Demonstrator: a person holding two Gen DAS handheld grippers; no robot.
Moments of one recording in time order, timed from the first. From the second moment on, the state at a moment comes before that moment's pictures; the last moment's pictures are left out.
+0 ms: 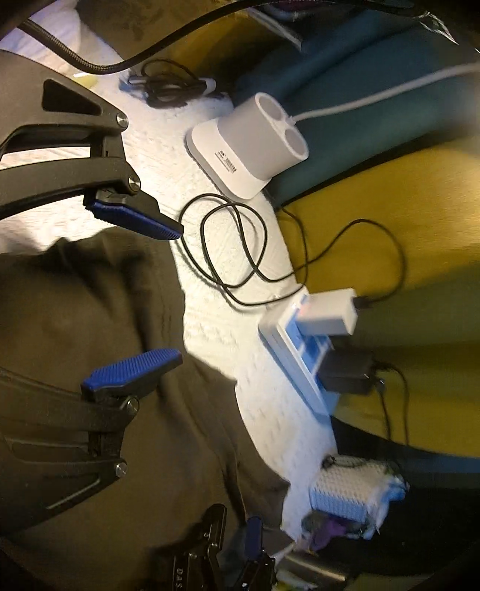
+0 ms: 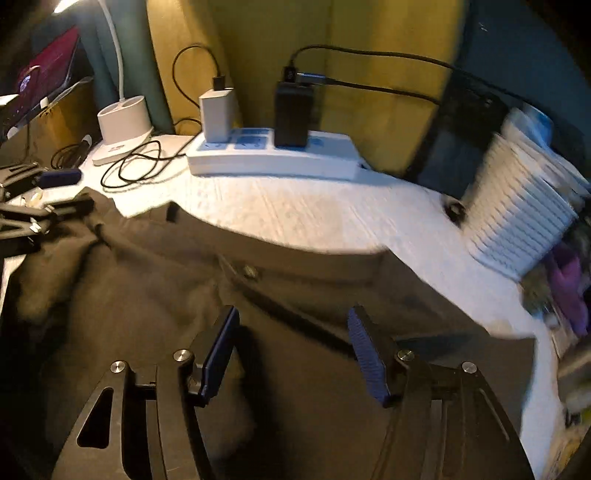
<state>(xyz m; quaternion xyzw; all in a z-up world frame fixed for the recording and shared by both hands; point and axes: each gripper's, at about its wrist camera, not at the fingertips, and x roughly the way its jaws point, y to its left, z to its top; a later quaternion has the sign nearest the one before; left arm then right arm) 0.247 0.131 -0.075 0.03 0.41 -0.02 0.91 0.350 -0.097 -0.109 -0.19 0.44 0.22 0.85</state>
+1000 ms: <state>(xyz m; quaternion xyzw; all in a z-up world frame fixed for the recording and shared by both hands) 0.004 0.134 -0.116 -0.07 0.44 -0.01 0.89 0.140 -0.246 -0.107 -0.14 0.43 0.09 0.89</state>
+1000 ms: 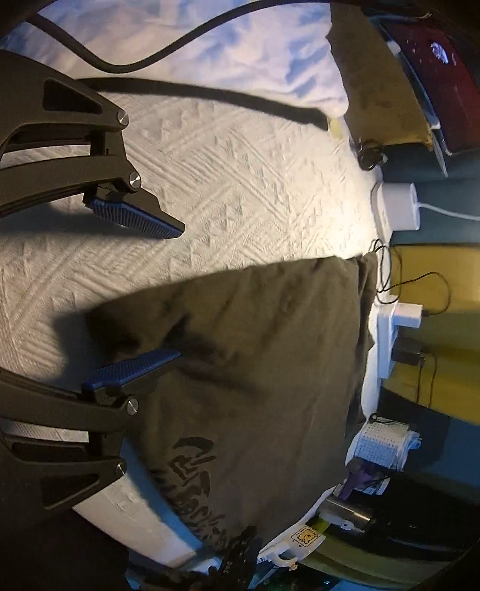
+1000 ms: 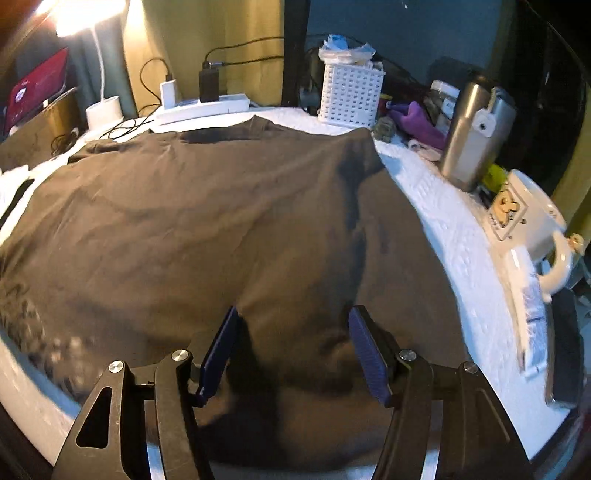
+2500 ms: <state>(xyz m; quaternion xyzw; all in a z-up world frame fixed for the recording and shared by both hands) 0.056 0.048 -0.065 -0.06 0.40 -0.07 0.91 0.102 -0.328 -0.096 0.11 0.43 0.10 0.89</state>
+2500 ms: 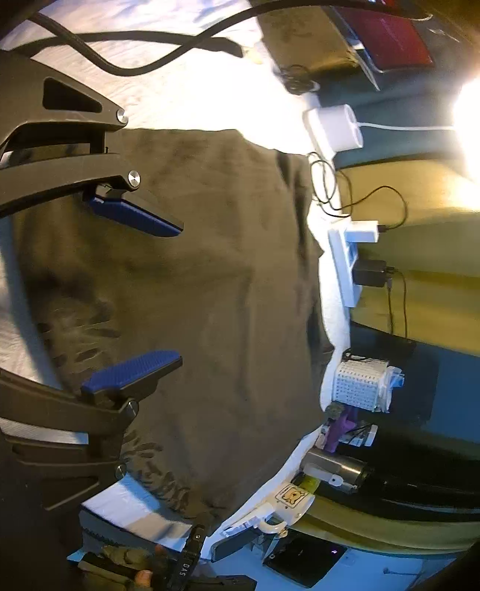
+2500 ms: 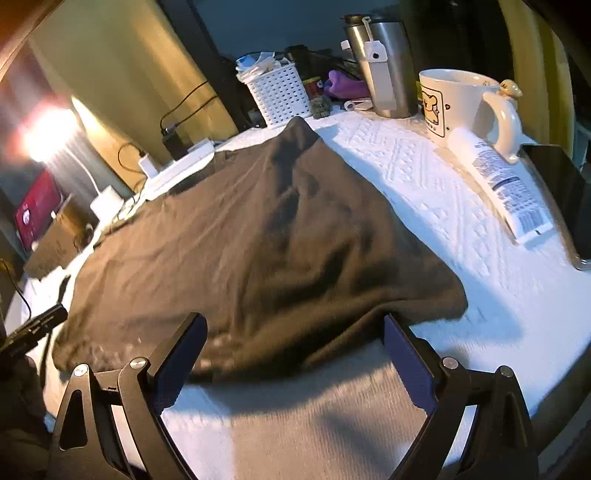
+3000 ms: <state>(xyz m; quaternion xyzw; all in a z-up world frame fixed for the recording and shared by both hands) 0.096 0.071 -0.088 -0.06 0.43 -0.06 0.90 0.108 -0.337 -0.092 0.11 0.47 0.02 0.88</state>
